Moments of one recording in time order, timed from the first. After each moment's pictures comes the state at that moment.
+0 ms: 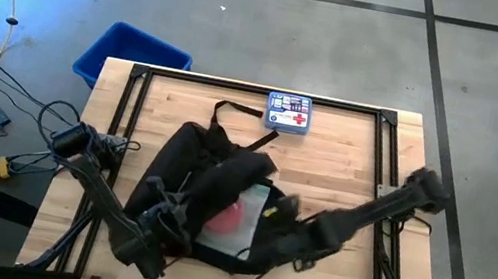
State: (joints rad) left arm -0.81 1.88 1.41 -1.56 -1.19 -1.42; right arm 0.53 1.77 1.61 -1.24 0.32 0.05
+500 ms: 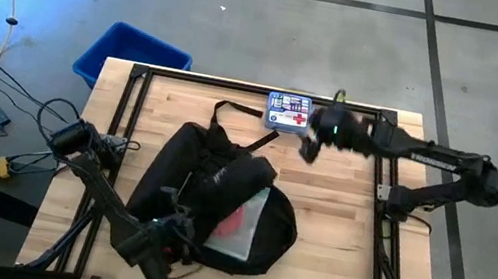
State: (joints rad) left arm -0.79 1.85 1.36 -1.07 -0.99 -0.83; right arm -0.28 1.26 1.07 -0.58 0.22 0.08
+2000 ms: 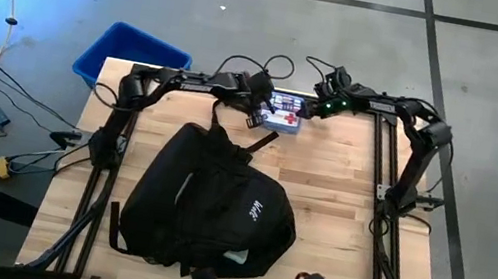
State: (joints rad) left arm 0.52 2.15 1.60 -0.48 -0.21 0.17; right arm -0.93 1.90 1.07 -0.25 -0.45 0.25
